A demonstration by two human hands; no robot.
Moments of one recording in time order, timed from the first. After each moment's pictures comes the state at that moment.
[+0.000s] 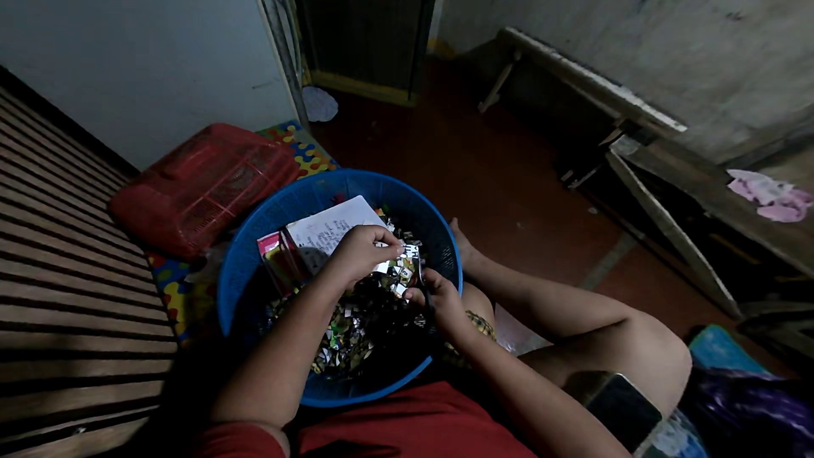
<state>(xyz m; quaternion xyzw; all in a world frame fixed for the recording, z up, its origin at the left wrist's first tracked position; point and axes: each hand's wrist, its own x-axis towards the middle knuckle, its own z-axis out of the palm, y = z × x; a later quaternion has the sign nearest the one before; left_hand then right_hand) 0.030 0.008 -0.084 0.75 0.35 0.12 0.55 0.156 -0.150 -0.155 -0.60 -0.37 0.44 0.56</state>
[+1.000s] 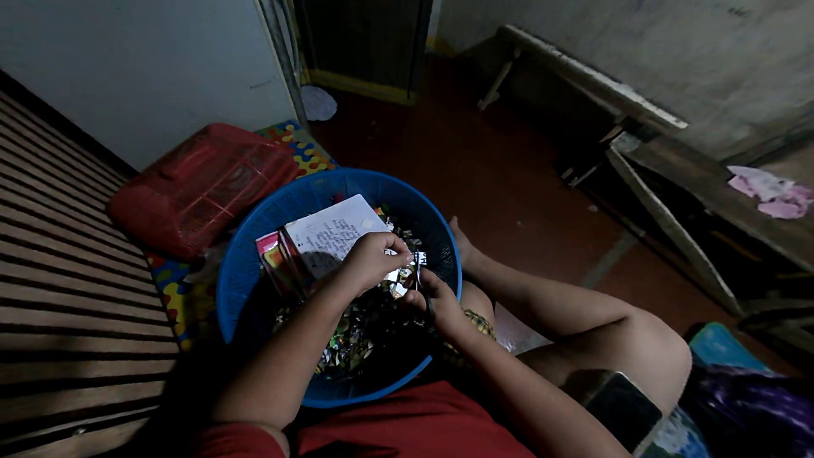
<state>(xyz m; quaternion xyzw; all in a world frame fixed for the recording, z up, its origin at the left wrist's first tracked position) 0.039 -0.004 -0.092 0.76 0.33 0.10 0.55 0.159 -0.152 -0.161 -0.56 -0.41 0.47 0.54</state>
